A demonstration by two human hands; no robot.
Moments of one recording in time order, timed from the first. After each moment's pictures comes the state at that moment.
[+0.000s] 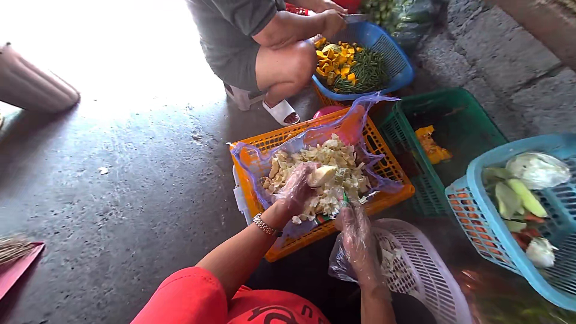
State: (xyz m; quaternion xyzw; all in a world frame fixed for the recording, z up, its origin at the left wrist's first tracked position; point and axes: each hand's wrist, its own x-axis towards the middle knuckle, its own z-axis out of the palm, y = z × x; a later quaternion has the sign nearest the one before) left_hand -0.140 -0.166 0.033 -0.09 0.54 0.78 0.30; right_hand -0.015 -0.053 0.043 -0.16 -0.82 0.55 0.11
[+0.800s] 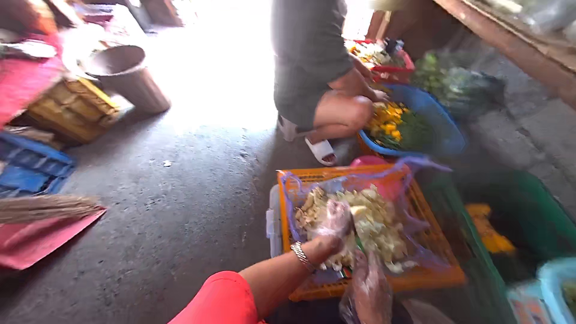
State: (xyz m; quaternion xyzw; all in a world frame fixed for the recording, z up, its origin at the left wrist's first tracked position) left_hand -0.140 -0.166 0.057 -0.14 0.64 0.73 0.20; right_hand -0.029 -0.087 0.046 -0.12 -0.93 0.32 0.09
